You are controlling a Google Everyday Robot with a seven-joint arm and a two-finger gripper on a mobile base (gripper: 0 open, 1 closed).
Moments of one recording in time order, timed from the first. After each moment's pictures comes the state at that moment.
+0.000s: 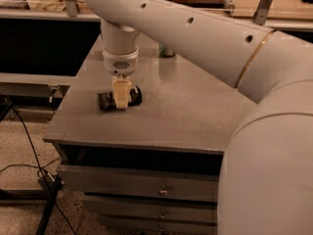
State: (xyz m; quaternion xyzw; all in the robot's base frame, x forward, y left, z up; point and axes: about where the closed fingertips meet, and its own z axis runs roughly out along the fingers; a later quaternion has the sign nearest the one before) arm 0.583 0.086 0.826 -0.75 0.66 0.02 0.06
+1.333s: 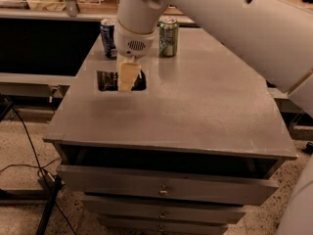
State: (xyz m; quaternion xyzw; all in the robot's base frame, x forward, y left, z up) arm 0.571 0.071 0.899 -0.75 0.63 0.05 0.17
